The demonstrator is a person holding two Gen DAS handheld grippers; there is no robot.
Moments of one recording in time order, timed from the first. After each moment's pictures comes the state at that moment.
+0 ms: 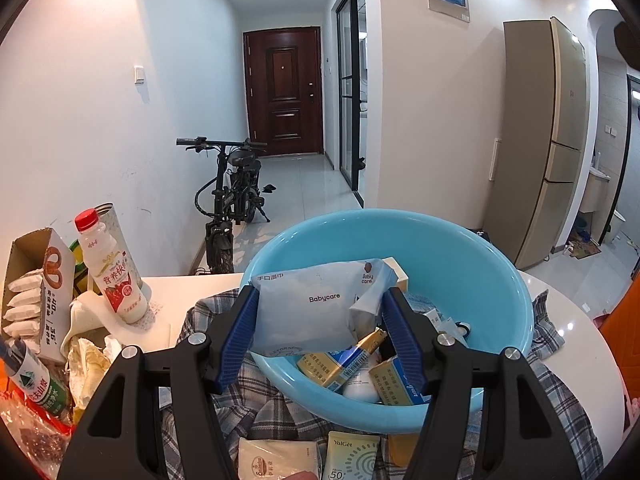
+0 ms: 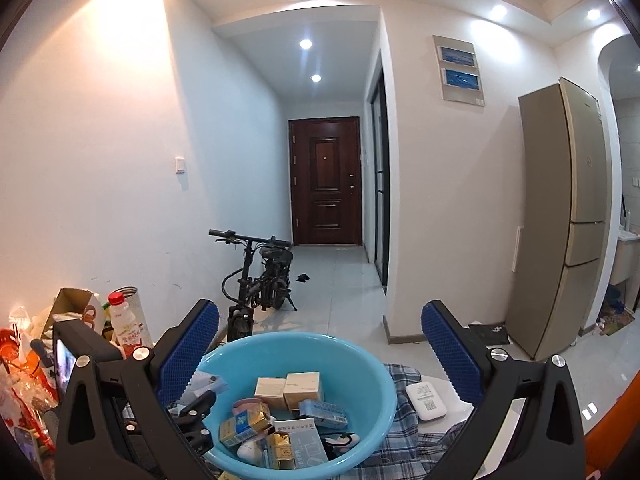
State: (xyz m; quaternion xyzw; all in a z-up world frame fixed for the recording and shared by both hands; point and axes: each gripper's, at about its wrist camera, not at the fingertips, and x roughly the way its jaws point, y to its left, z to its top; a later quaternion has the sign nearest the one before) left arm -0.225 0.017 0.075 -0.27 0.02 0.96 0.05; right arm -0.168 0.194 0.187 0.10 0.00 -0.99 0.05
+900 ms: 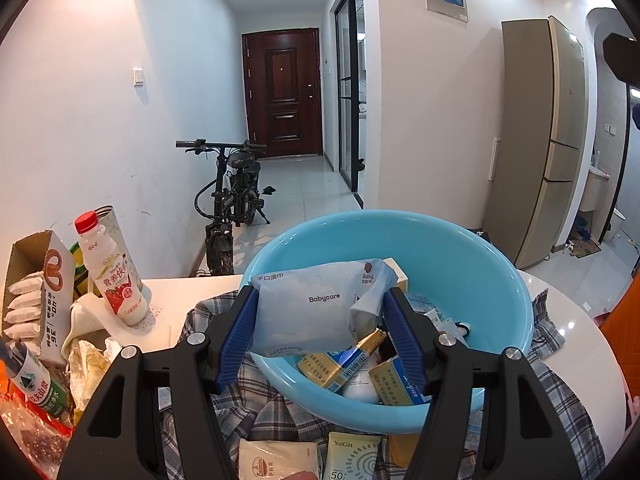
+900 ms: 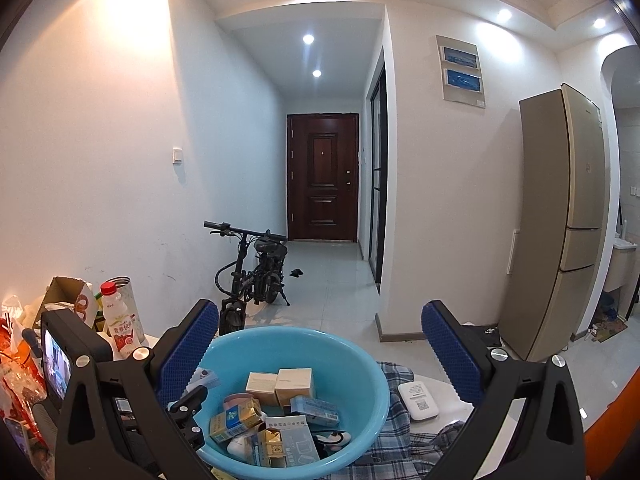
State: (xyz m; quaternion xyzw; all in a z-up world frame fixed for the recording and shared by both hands) left arm -0.224 0.020 0.077 -0.26 0.03 0.96 0.05; right arm -0.175 0.194 0.182 0.11 0.01 -0.99 0.03
